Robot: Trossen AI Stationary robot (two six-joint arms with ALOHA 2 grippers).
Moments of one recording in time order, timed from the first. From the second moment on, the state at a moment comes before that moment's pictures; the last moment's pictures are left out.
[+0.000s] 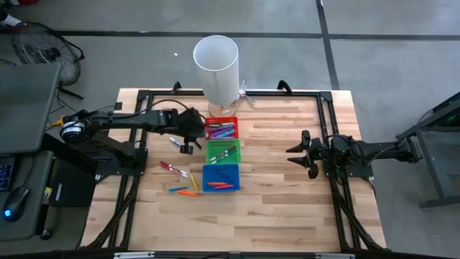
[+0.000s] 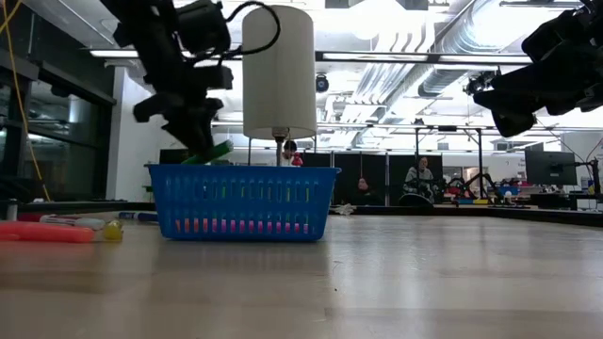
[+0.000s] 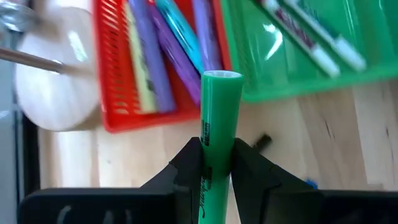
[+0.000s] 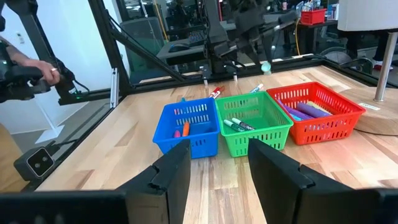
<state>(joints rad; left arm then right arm) 0.27 1.31 0.85 -0.54 -0.11 0.47 0.03 0.11 0.01 0.03 -0.03 0.18</state>
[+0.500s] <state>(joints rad) 0.20 1.42 0.94 -0.45 -0.26 0.37 0.03 0.11 0.01 0.03 -0.03 0.18</state>
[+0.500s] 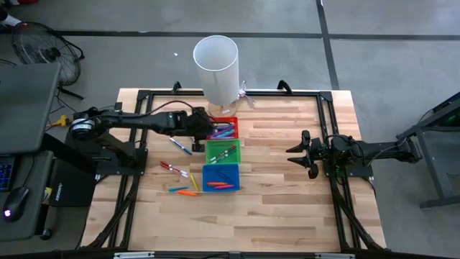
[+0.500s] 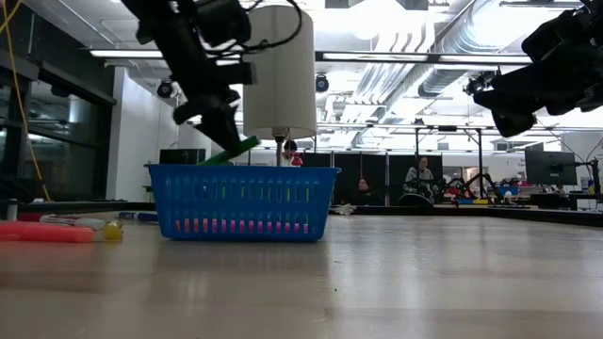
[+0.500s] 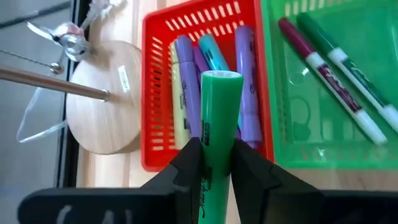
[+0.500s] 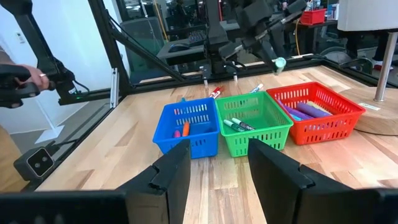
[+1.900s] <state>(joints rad) 0.16 1.84 1.38 -0.68 -0.49 0.20 0.03 0.11 0.01 0.03 -0.03 0.18</state>
